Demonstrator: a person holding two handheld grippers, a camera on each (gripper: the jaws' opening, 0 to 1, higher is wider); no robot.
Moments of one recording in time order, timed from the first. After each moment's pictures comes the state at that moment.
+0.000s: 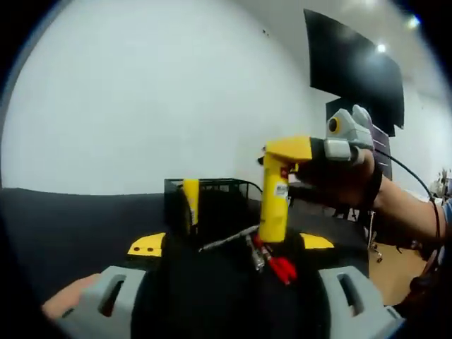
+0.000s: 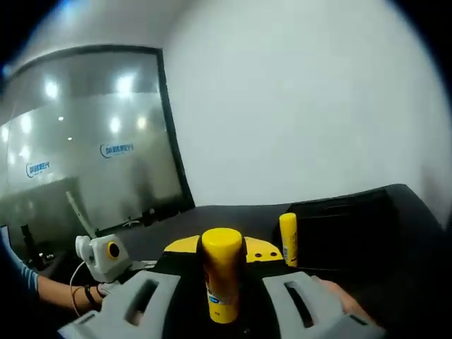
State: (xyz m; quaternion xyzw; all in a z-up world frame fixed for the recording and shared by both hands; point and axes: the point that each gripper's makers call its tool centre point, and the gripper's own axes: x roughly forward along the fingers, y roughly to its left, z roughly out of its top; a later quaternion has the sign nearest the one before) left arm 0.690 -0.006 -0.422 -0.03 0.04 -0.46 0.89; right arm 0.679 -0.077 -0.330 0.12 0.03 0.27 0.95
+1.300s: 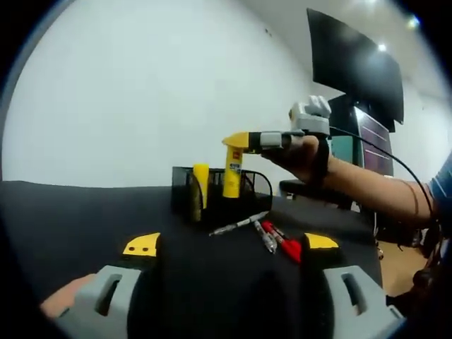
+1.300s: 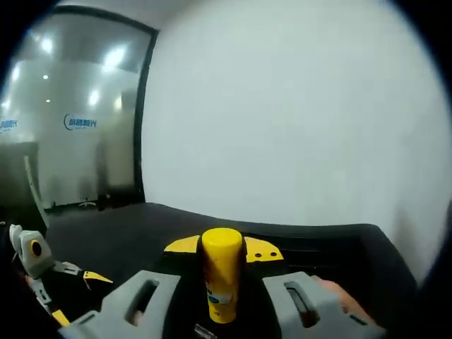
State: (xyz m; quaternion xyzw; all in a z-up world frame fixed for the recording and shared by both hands) left arm 0.693 0.003 -0.441 -0.03 0.03 -0.46 0.89; right arm 0.788 -0.124 -0.338 0.03 0.00 0.17 0.98
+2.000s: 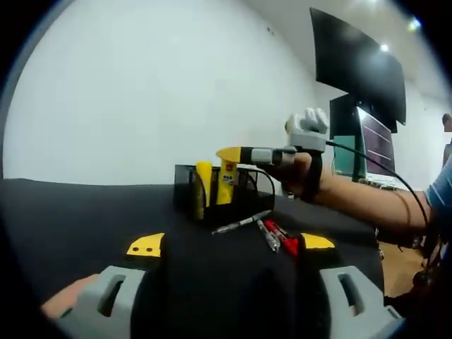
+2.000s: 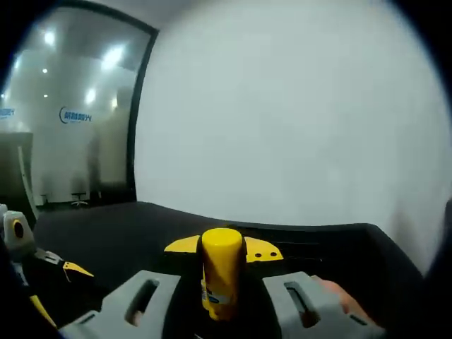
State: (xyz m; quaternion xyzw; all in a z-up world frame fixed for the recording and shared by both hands) left arm 0.697 0.005 -0.443 -0.03 0.04 -0.46 0.89; right arm 0.801 -0.120 -0.366 0.01 -0.01 0.16 0.99
